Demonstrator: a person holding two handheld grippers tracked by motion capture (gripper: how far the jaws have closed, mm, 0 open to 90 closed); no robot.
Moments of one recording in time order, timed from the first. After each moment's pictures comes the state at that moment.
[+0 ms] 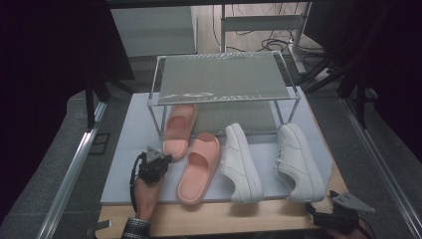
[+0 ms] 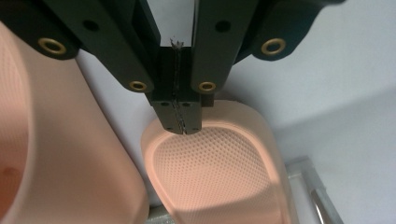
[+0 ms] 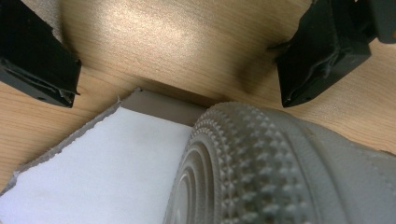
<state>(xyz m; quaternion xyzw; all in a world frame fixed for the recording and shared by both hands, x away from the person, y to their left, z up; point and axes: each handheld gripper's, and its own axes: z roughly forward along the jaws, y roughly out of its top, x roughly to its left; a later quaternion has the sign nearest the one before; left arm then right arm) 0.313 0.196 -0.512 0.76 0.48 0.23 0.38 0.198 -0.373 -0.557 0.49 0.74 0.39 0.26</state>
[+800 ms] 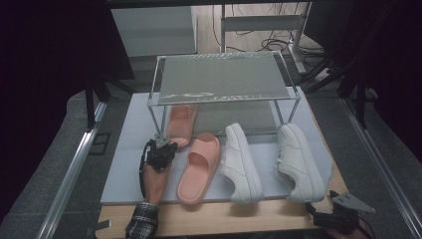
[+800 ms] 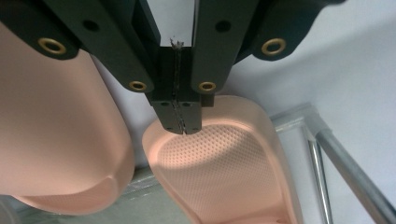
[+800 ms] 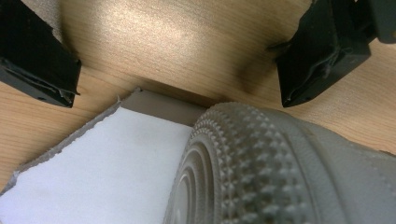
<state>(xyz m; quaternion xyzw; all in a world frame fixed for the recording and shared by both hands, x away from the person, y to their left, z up) 0.354 0.175 -0.506 0.75 0.49 0.25 0.37 0.198 -0.373 -0.557 0.49 0.74 0.39 0.26</state>
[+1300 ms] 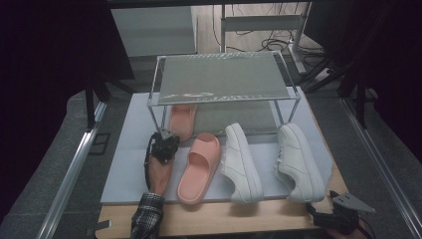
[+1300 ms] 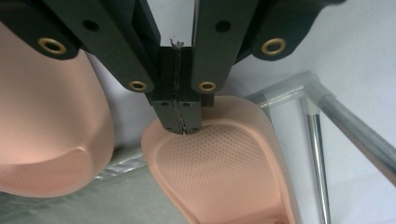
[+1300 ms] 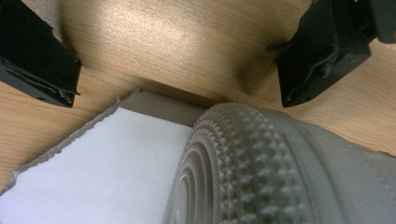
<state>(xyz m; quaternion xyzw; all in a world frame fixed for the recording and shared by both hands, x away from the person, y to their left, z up) 0.380 0.165 -0.505 0.75 0.50 0.26 0.35 0.197 -0.373 -0.557 0.49 0.74 0.39 0.25</state>
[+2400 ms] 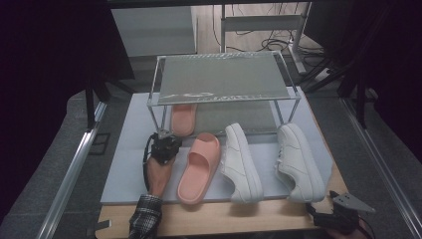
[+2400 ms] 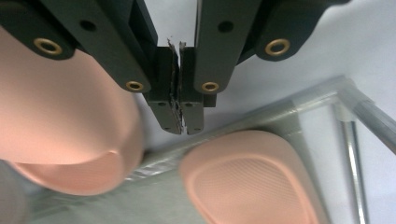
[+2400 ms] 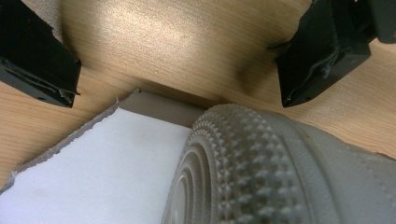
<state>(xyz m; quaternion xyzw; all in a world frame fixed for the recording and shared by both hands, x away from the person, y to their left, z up) 0.372 0.172 -0.501 0.76 0.49 0.19 0.38 0.197 -0.373 -0.557 0.49 0.74 0.39 0.25</state>
